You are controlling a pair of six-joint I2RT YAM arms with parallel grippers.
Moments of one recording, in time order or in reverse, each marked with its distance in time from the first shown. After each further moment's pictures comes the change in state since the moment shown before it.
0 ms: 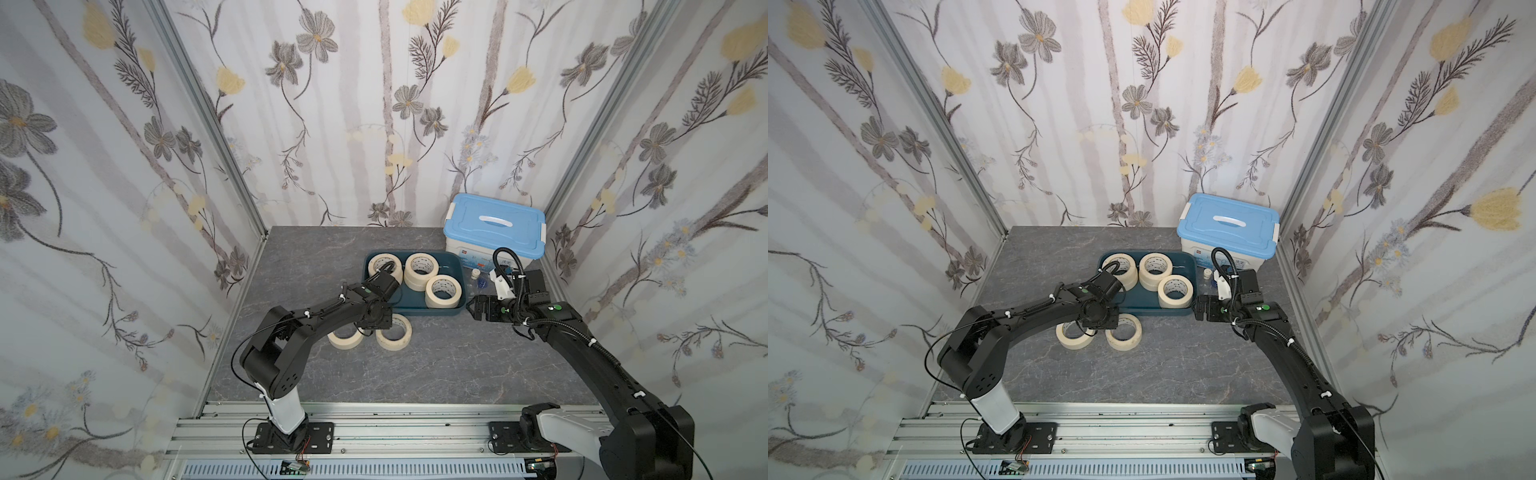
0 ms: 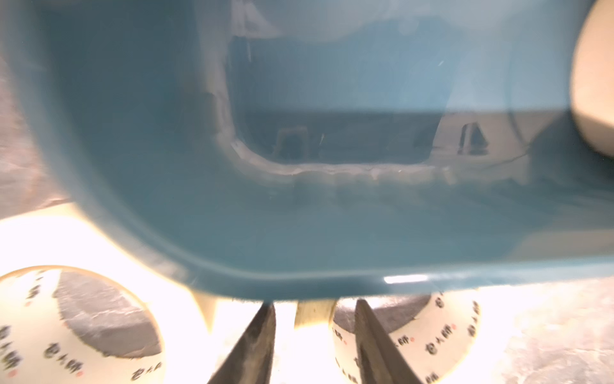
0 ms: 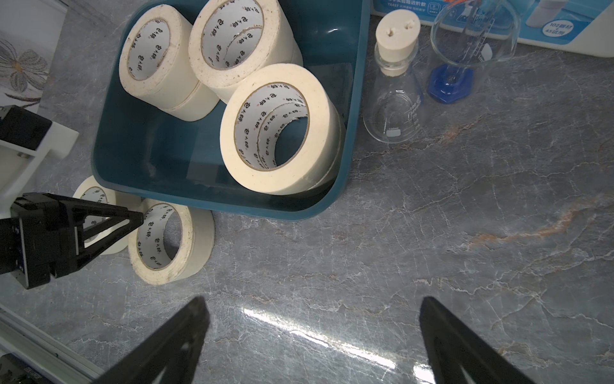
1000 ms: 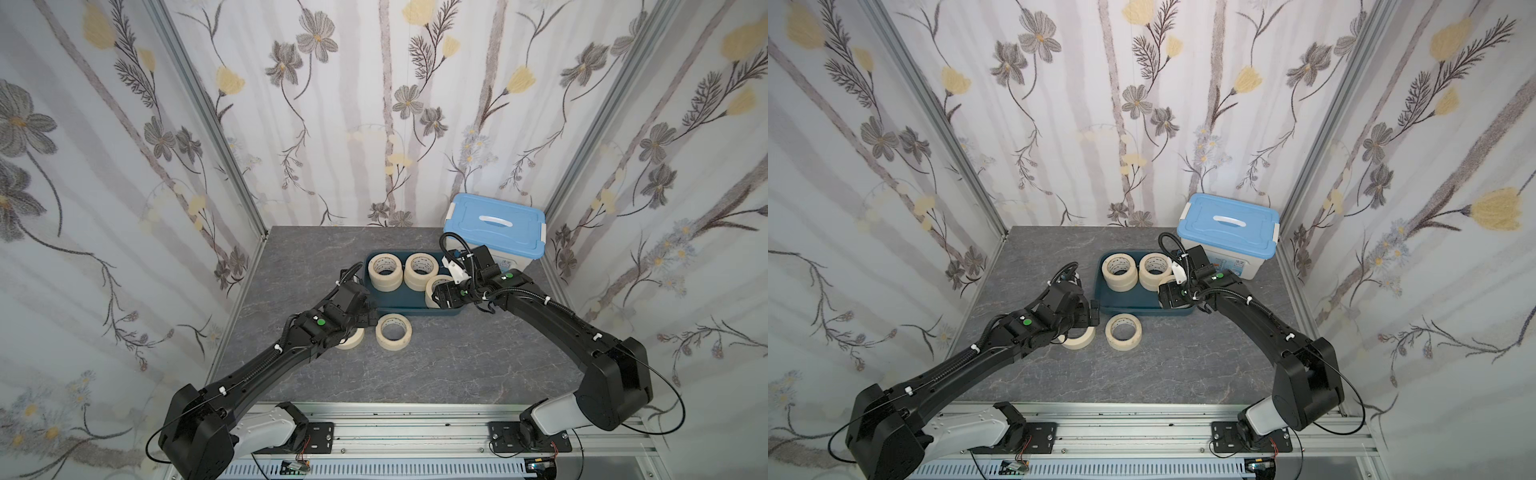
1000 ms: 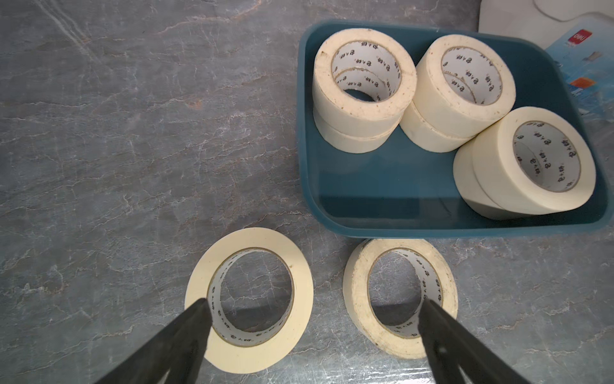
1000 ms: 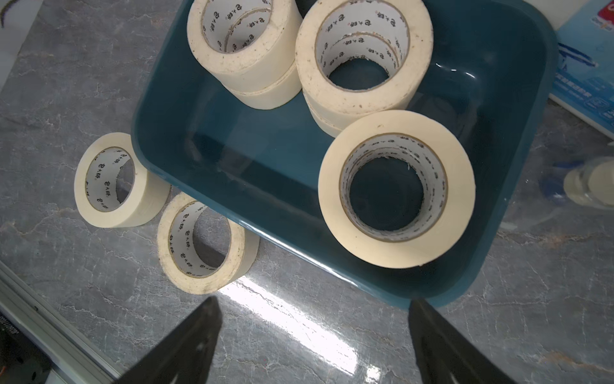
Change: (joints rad) left arm 0.000 -0.570 -0.286 0.139 -0.261 0.084; right arm 0.296 0.376 0.369 -0.060 0.121 -0.081
